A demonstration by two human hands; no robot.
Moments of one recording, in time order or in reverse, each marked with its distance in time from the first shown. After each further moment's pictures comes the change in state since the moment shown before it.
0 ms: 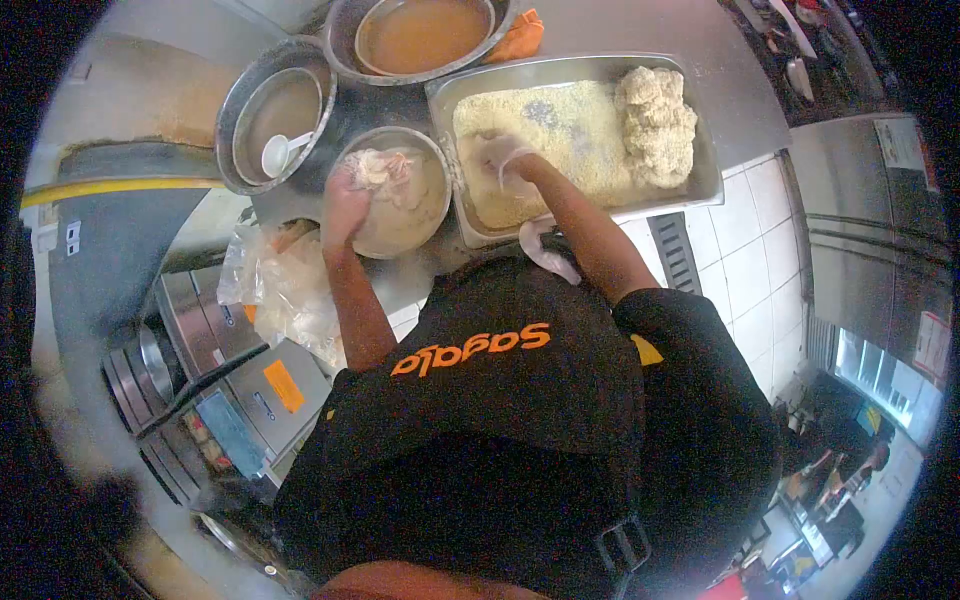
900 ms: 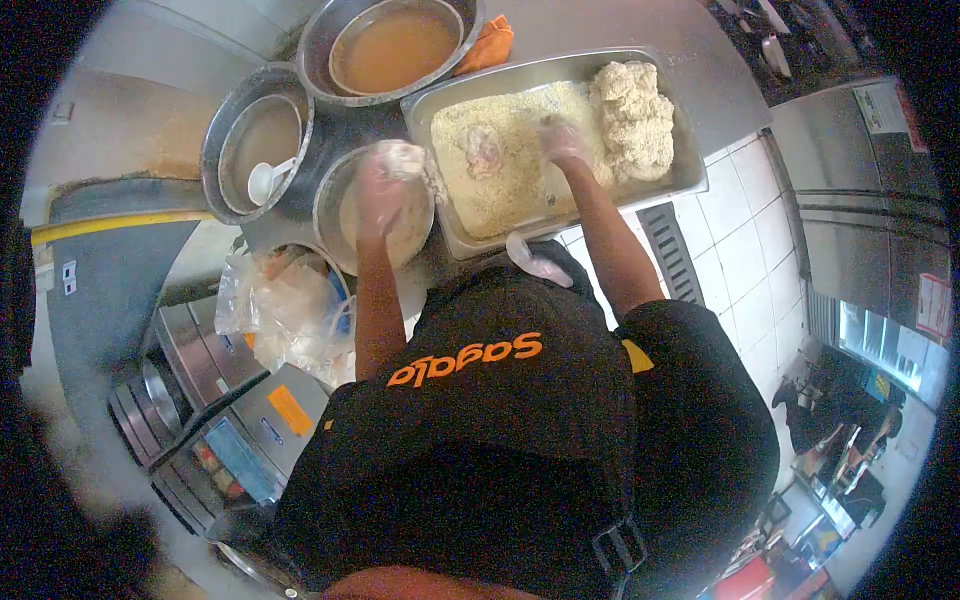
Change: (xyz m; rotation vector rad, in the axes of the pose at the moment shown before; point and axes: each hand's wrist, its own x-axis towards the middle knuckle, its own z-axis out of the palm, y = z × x) left_hand 0.032 0.072 0.060 -0.124 0.053 0.204; right_hand -0.063 0.033 -0.086 -0.684 0.838 0.323
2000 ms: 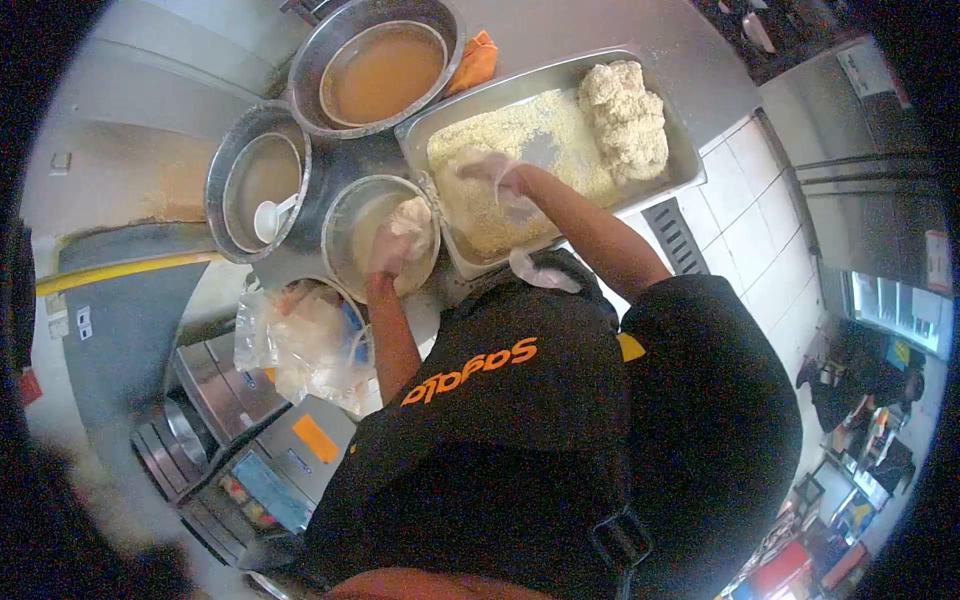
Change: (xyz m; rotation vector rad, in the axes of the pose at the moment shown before) left_hand -0.042 -0.051 -0.002 -0.460 -0.324 -0.577; right_hand -0.022 -0.099 -0.013 0.840 -0.926 0.130
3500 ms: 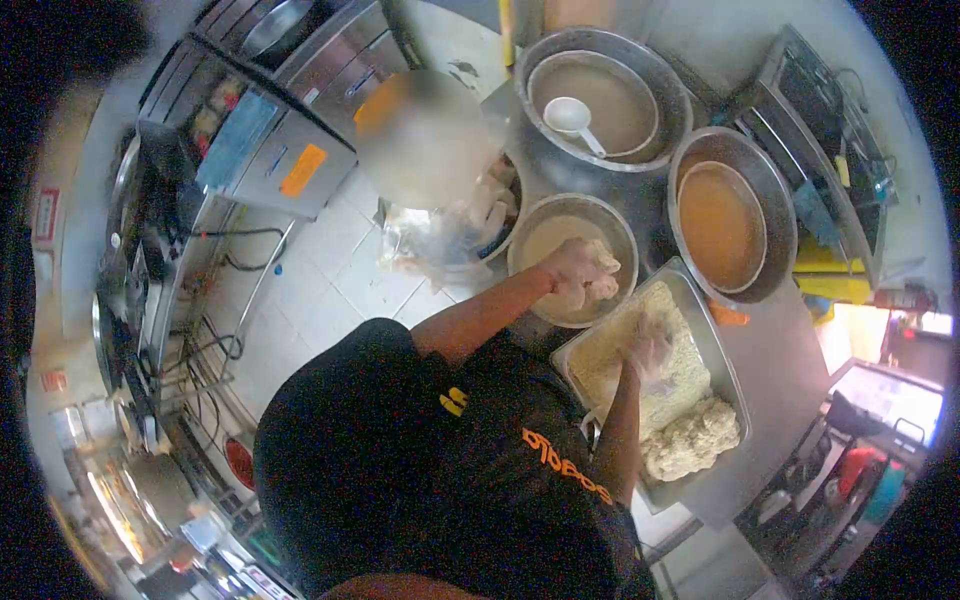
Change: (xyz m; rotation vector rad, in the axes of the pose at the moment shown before) left_hand 0.001 -0.021 -0.024 -0.282 0.493 0.348; right_hand 0.042 0.011 0.010 -1.489 0.278 -0.401
